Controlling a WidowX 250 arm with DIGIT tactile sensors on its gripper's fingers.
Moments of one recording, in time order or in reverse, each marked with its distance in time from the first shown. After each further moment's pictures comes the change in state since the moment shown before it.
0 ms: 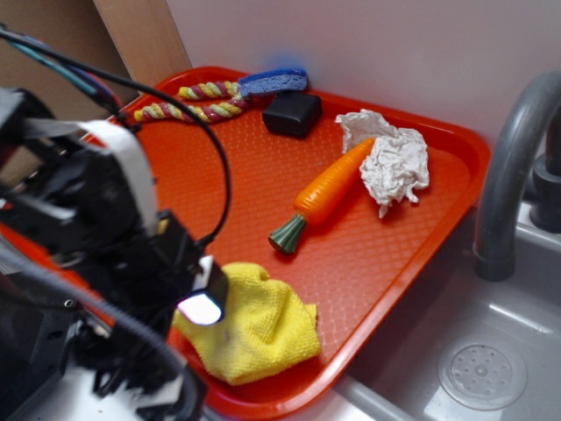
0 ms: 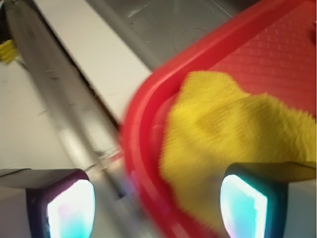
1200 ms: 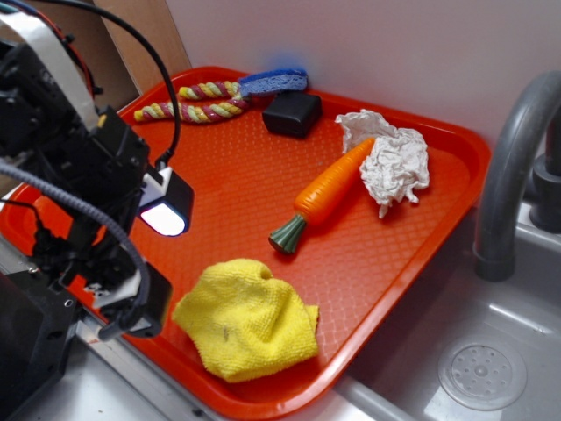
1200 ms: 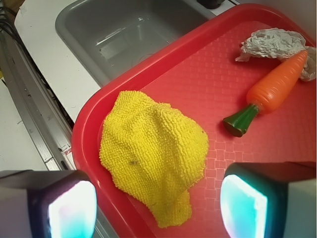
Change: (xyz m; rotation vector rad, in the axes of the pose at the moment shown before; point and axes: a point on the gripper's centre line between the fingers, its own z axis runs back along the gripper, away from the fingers) arm -0.007 0.036 0.045 0.073 -0.096 0.020
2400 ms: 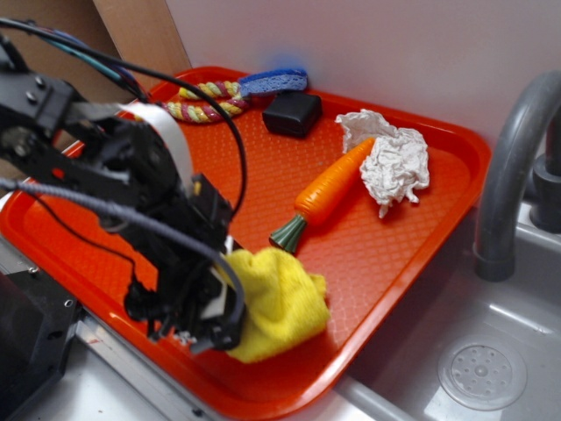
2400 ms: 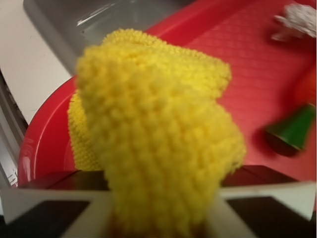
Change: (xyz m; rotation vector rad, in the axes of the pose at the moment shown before) arm 0.006 0.000 -0.052 0.010 0.039 0.034
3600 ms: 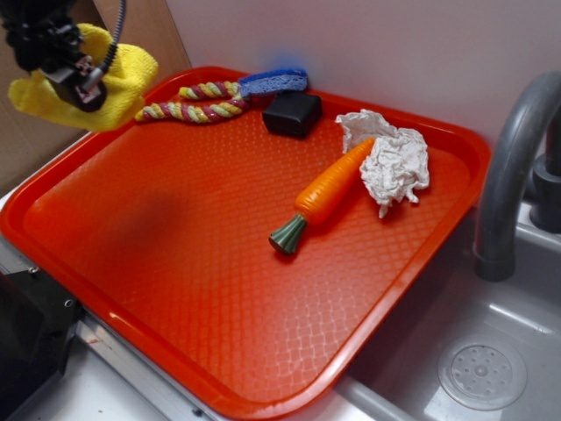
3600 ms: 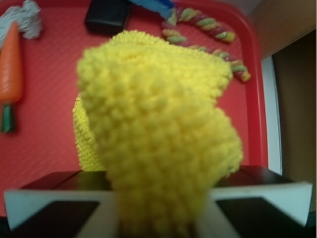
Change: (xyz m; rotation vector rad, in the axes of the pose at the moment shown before) arm -0.066 0.146 0.120 0.326 0.294 0.815
